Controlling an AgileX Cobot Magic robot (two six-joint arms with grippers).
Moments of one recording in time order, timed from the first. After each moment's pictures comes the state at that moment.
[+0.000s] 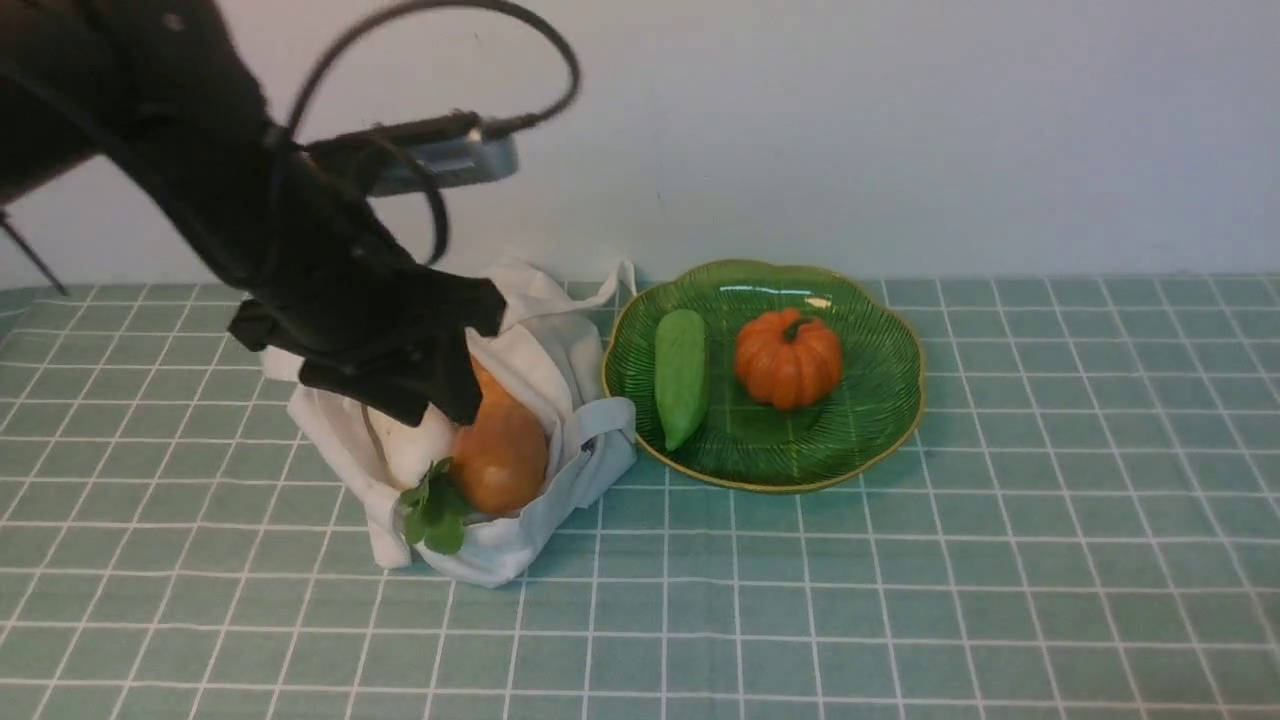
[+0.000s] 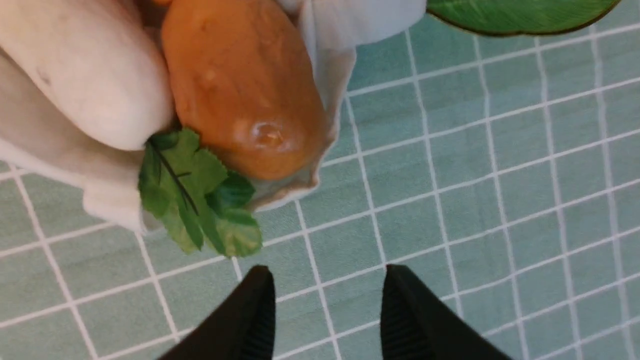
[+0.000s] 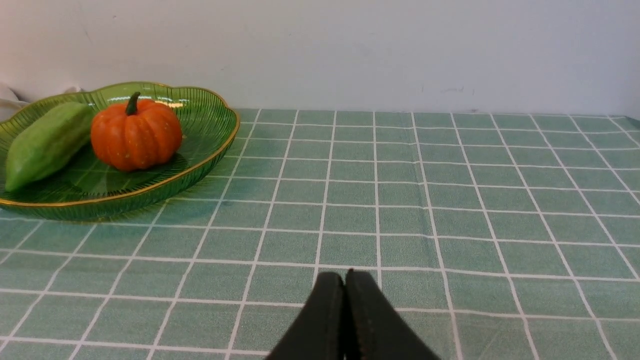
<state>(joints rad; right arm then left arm) 0.02 -0.01 0.03 -0.02 0.36 0.03 -0.29 1.73 -1.48 -0.25 1.18 0.00</state>
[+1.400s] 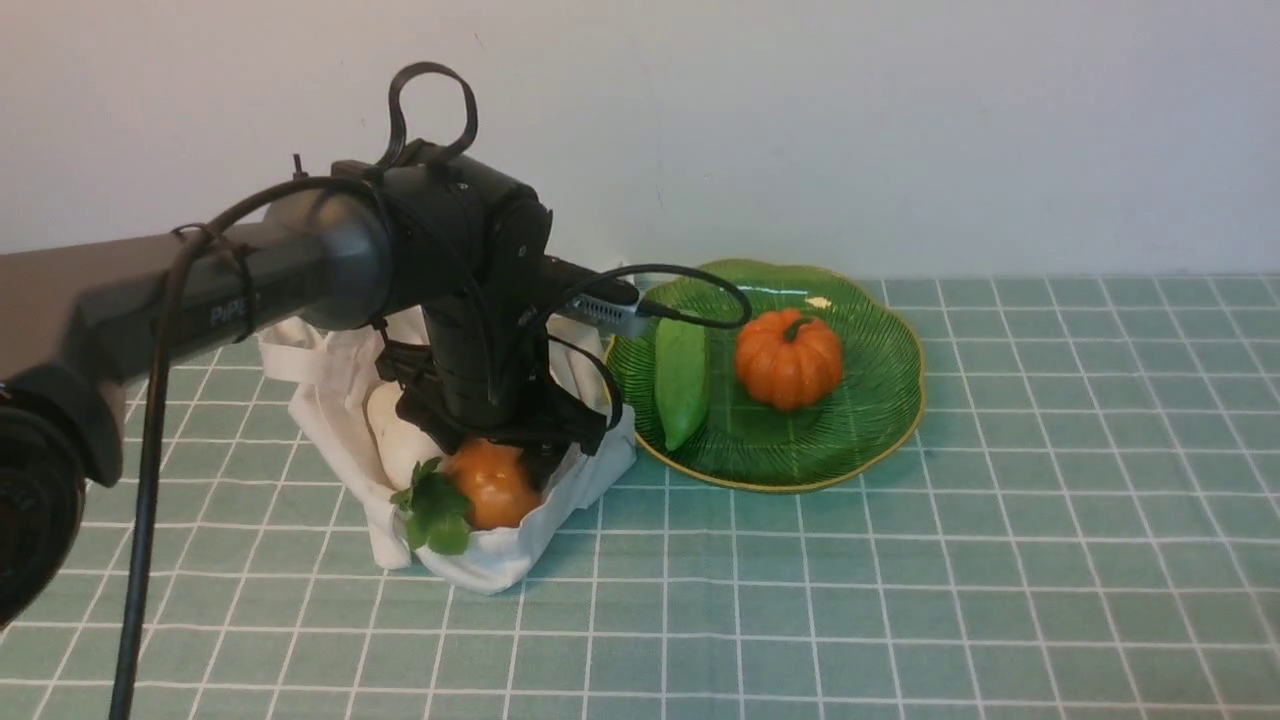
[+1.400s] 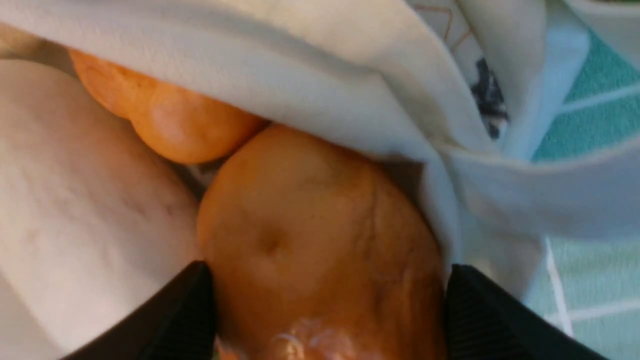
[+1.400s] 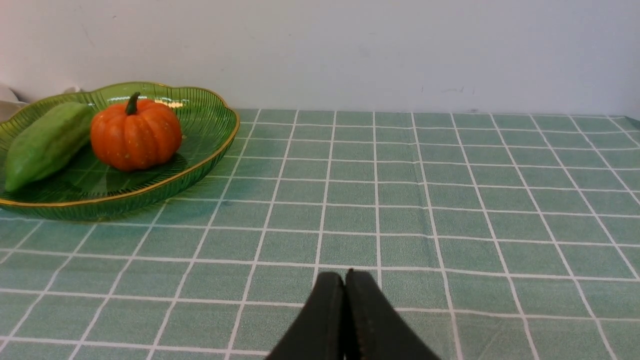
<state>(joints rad) 0.02 -0.01 0.03 -0.02 0.36 0.03 -0.45 2.01 -1.55 0.13 1.03 -0.15</state>
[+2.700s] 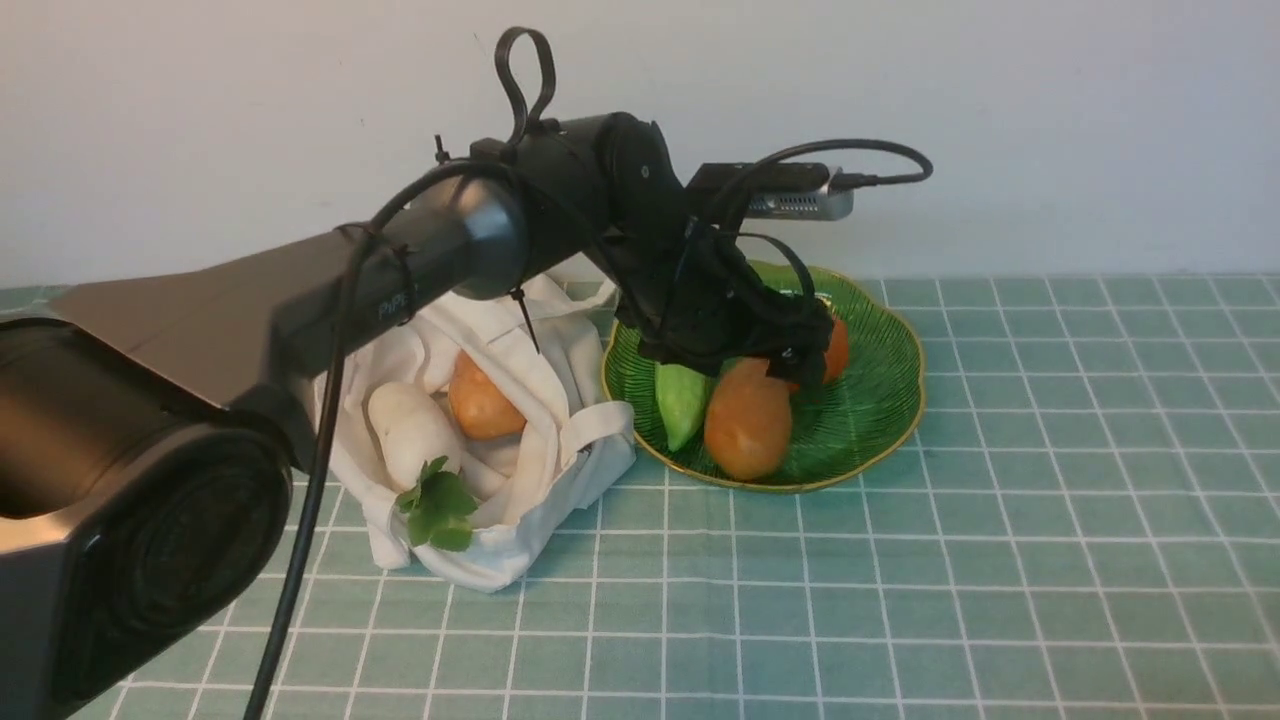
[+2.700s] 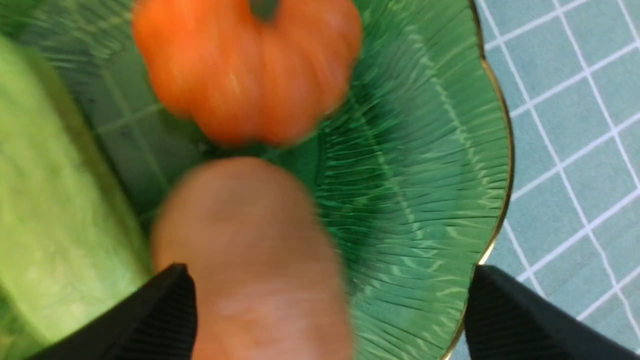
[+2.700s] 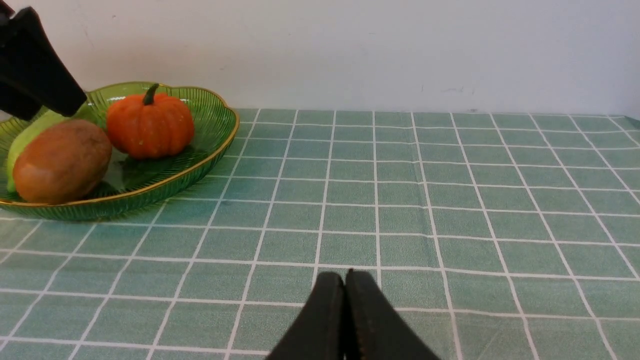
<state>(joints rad) 0.02 -0.01 0.03 -0.02 0.36 0.03 -0.53 2.23 -1.91 -0.42 0.79 0.13</state>
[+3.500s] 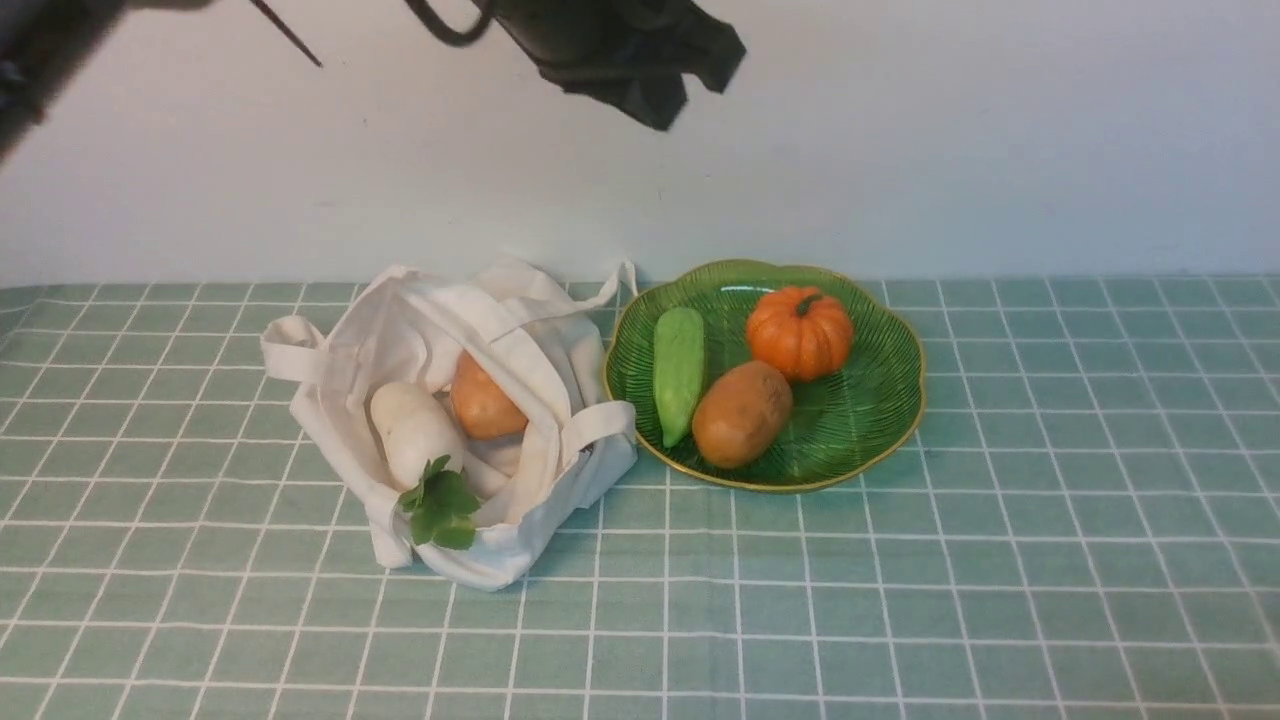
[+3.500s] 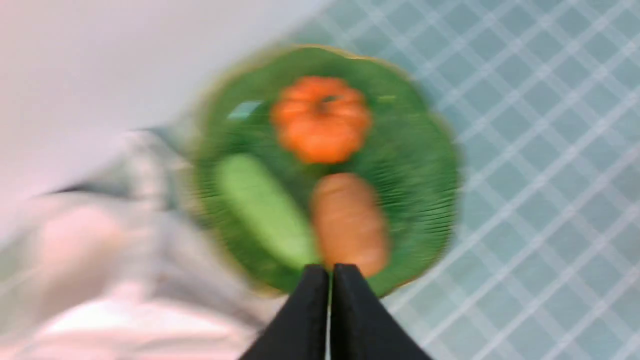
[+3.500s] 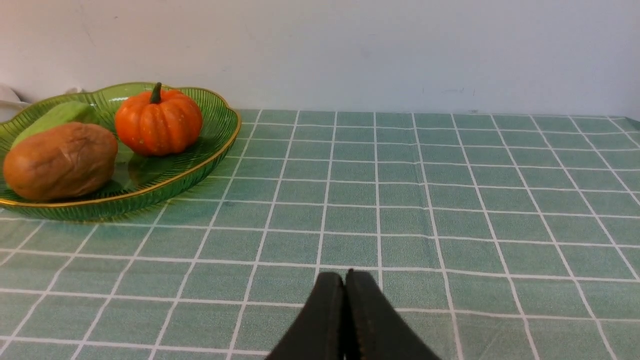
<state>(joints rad) 0.02 -0.01 0.03 -0.02 0.36 0.03 -0.48 1.87 -2.17 -0.13 1.25 0.18</state>
